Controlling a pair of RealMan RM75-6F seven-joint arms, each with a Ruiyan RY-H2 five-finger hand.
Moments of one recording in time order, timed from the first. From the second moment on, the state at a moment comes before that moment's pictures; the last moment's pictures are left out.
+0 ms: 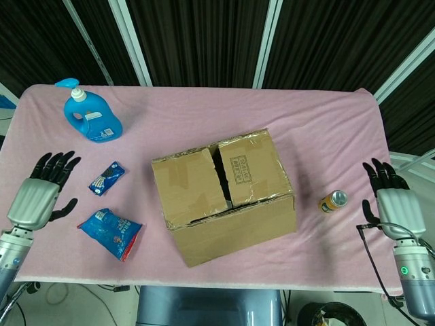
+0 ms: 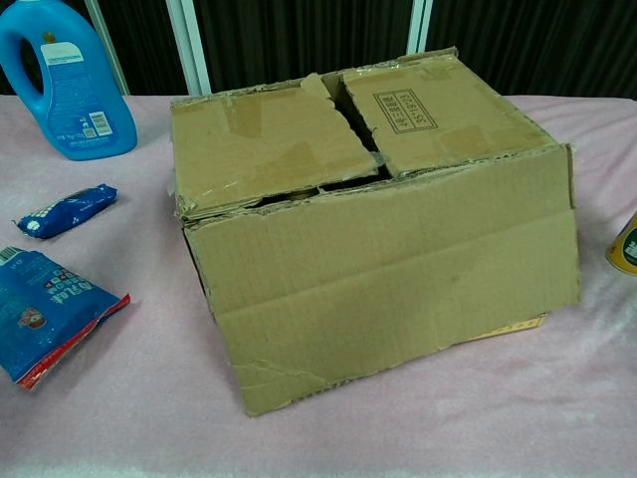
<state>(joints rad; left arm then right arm) -0.34 -1.02 -0.14 -1.75 1.51 1.26 0.16 0.34 -0.98 0.06 -1.87 -1.19 1.44 -0.29</state>
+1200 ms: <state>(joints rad) -1.29 -1.30 -0.29 -1.53 1.07 0.44 0.55 0.21 -1.21 0.14 -1.51 -1.23 1.44 0.07</state>
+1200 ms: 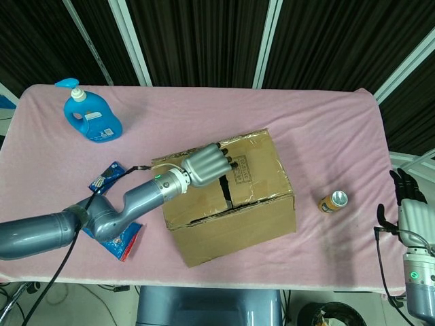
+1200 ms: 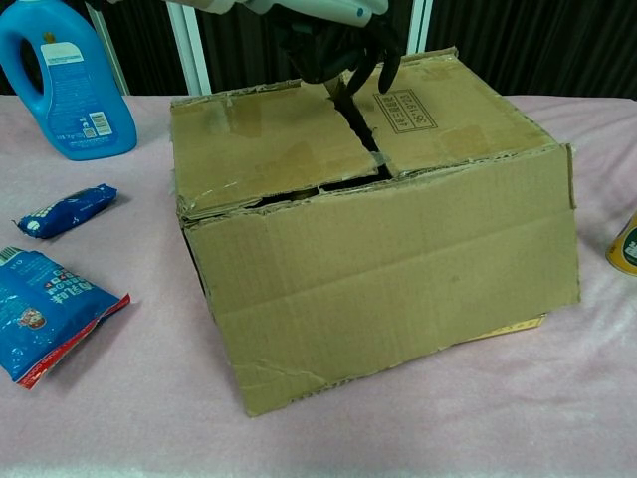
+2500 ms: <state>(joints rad) -1.51 -1.30 -0.11 -1.49 0.96 0.39 0.50 0.18 -1.22 0.19 -1.50 -1.23 1.40 0.09</state>
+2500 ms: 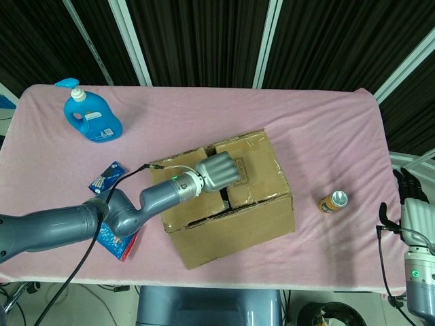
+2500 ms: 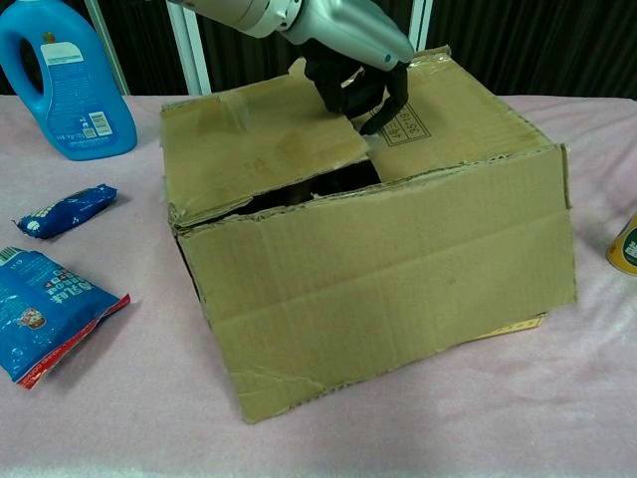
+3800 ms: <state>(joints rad) -1.47 -0.71 -0.09 -2.02 1.01 0.47 0.43 0.17 -1.22 0.21 -1.51 -1.25 1.40 0.10</state>
